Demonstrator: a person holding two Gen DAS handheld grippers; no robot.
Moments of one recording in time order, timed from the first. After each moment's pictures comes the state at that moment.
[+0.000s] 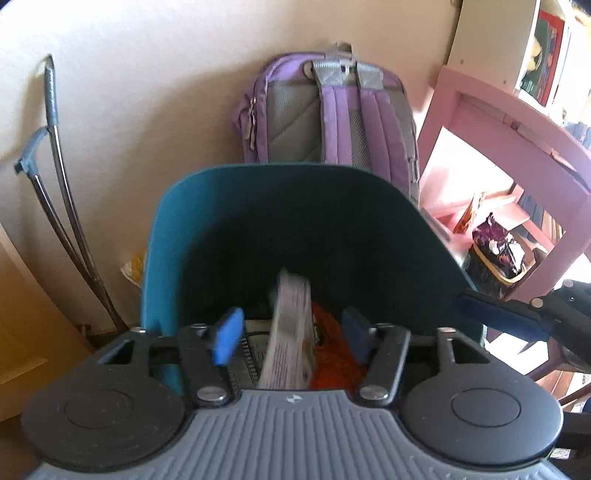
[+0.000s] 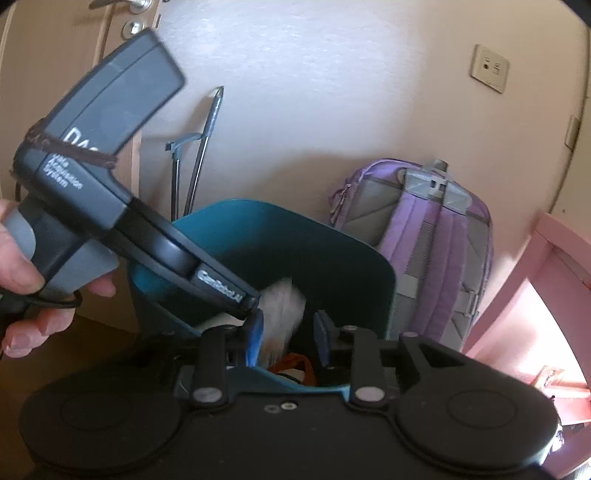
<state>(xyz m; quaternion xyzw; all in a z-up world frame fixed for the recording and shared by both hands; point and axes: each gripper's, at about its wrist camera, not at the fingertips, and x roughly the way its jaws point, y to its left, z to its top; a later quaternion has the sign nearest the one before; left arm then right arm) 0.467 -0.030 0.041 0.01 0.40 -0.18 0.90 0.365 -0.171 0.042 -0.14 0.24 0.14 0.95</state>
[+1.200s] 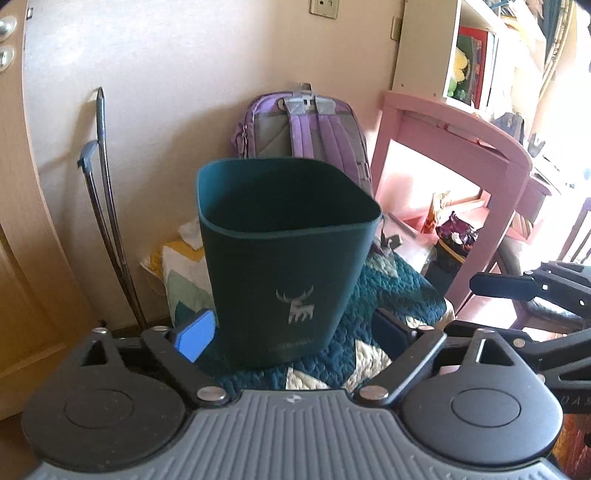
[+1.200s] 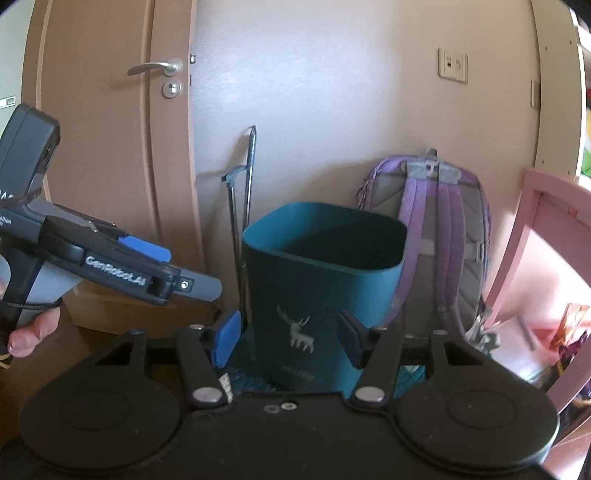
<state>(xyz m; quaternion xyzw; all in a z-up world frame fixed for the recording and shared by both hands) 0.278 0.028 0.056 0.02 0.33 -0.20 0.92 0.196 -0.192 0.044 -0.03 0.23 0.19 0.95</state>
